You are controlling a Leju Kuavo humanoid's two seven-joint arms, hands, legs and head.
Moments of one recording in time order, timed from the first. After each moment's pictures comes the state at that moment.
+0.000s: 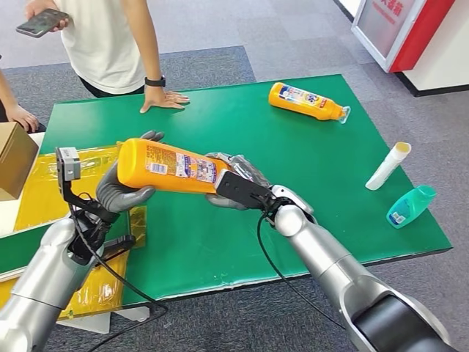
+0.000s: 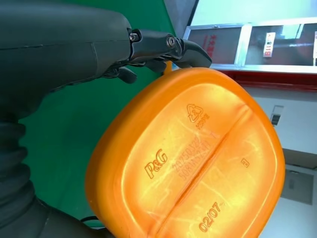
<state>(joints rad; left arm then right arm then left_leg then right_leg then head) -0.54 0.05 -0.39 -1.15 0.63 -0.48 -0.14 -0.64 0.02 0.52 -0.93 0.40 0.07 -0.34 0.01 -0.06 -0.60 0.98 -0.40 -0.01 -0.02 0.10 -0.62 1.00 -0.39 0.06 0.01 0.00</state>
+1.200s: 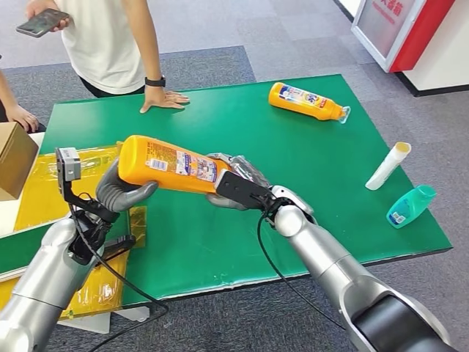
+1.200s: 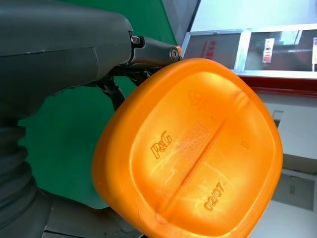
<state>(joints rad) -0.53 0.04 -0.38 -1.14 0.61 -0.49 -0.15 -0.64 0.02 0.52 -0.92 0.40 0.07 -0.33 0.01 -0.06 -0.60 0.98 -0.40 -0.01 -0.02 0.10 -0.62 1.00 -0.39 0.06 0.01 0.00</state>
